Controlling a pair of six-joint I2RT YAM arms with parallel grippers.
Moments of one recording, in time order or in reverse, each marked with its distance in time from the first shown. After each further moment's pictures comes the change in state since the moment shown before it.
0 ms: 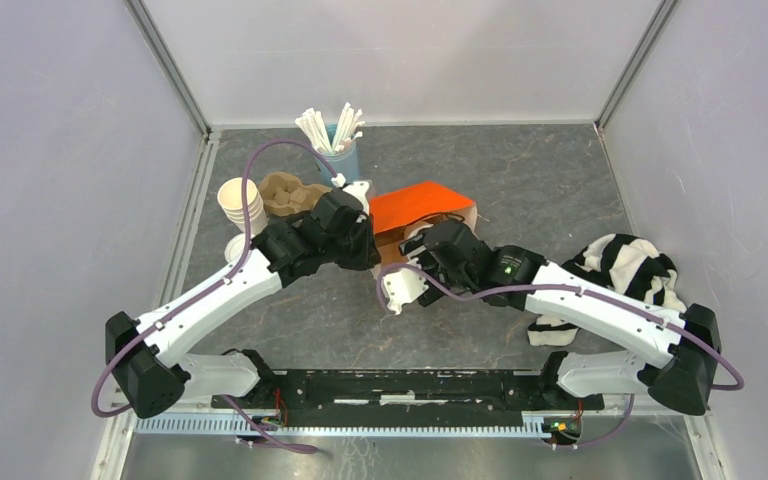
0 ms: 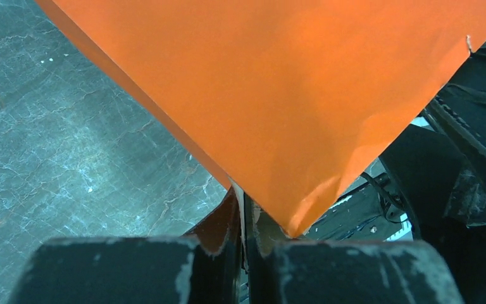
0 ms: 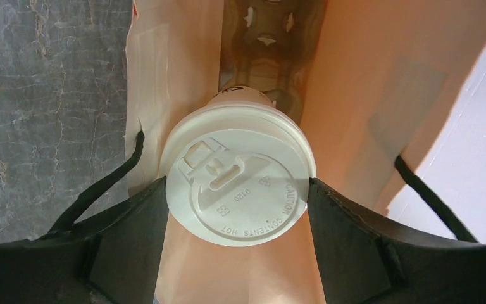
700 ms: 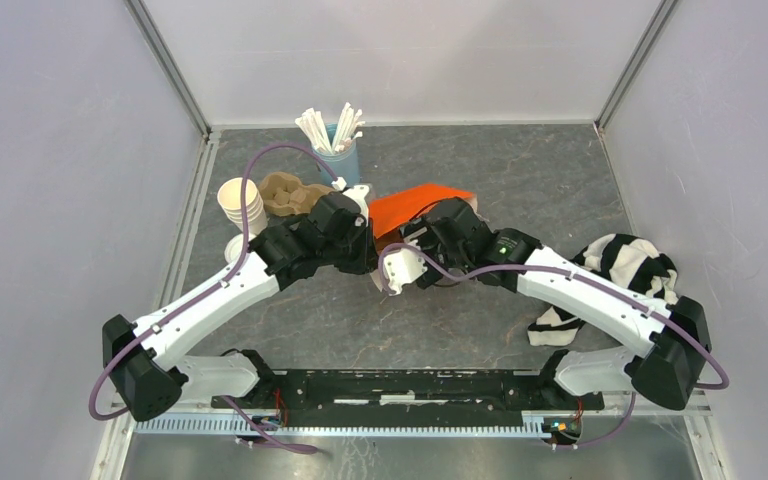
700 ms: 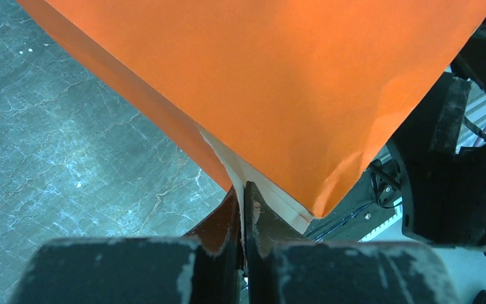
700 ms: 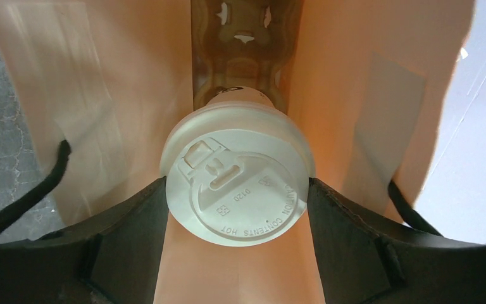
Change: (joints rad) left arm 0.000 -0.021 -0.022 0.001 0.052 0.002; right arm -0.113 0.063 0.036 0.040 -0.124 -0.072
